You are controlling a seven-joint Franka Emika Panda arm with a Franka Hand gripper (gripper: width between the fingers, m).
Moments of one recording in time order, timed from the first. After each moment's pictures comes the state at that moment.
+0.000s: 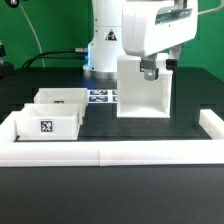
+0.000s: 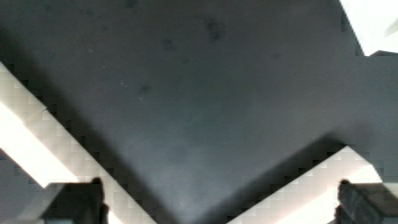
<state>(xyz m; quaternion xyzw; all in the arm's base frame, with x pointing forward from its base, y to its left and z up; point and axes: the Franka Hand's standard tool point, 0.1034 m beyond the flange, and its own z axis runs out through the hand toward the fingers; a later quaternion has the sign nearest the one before) 0.561 0.054 0.112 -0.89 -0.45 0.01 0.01</state>
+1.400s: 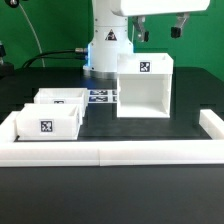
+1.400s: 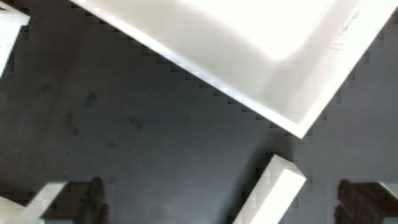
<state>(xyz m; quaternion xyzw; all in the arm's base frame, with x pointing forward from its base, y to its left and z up) 0.479 0.065 0.161 -0.97 -0.24 0.04 0.00</state>
